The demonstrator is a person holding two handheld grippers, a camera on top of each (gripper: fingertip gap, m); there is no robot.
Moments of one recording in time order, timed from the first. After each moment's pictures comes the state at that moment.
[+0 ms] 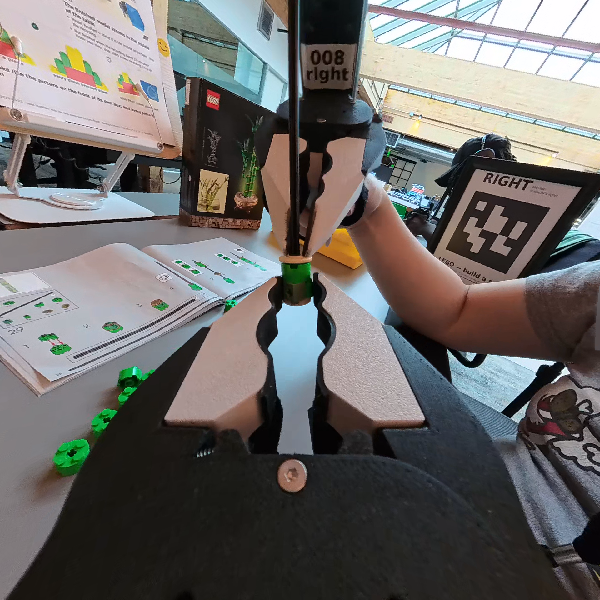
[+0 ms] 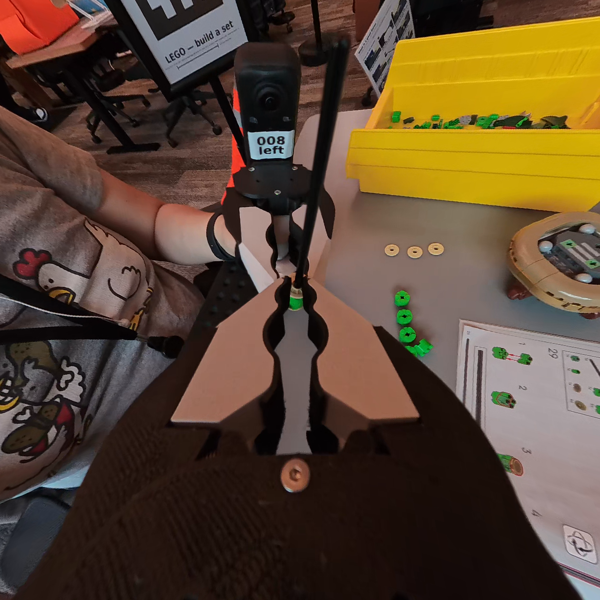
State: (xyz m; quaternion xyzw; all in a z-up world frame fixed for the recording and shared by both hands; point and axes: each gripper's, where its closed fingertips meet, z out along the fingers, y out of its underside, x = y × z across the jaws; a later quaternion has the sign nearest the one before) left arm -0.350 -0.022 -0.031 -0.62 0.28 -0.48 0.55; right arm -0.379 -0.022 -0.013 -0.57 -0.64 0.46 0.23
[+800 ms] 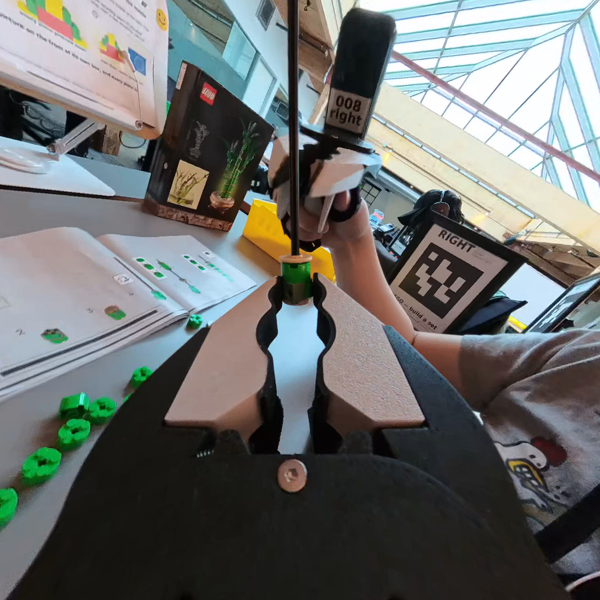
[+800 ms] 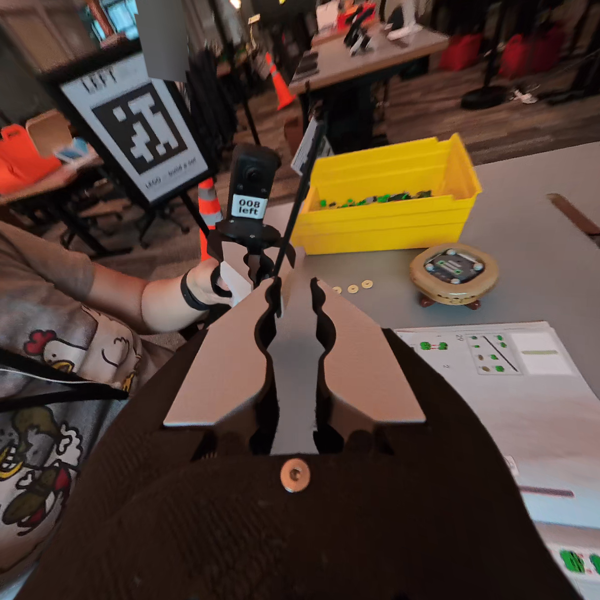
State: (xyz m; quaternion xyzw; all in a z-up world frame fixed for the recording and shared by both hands) left arm -0.341 -0.004 0.004 -0.64 0.22 -0.57 0.48; right arm -0.341 0.033 0.046 -0.60 -0.52 0.51 0.34
